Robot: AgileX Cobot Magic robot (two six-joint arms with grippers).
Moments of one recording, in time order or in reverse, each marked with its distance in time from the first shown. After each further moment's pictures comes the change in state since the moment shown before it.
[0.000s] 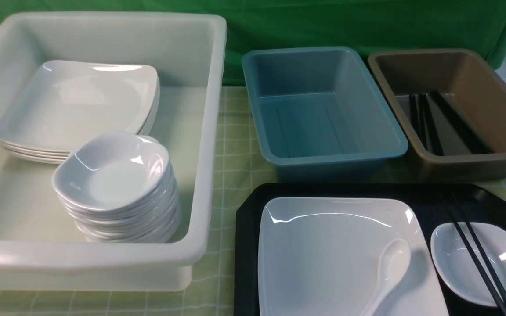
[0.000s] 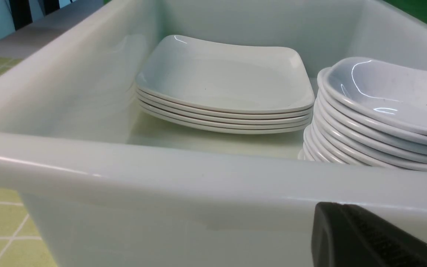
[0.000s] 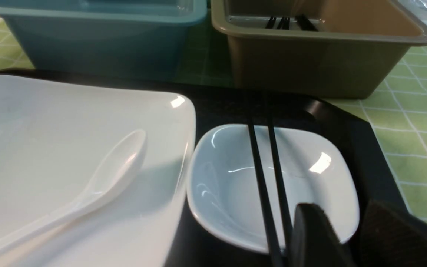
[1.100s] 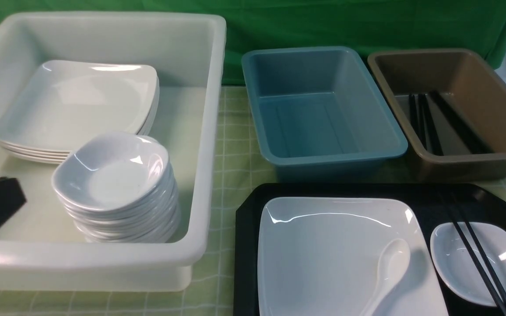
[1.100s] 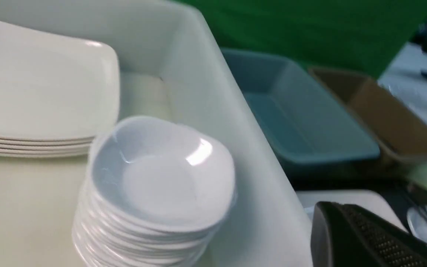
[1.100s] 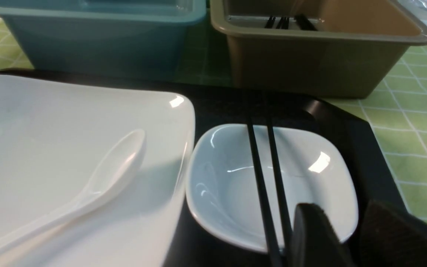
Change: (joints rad) right arm 0.000 0.000 0.000 0.000 0.000 0.000; left arm -0.153 0.518 -0.646 -0.441 0.436 0.223
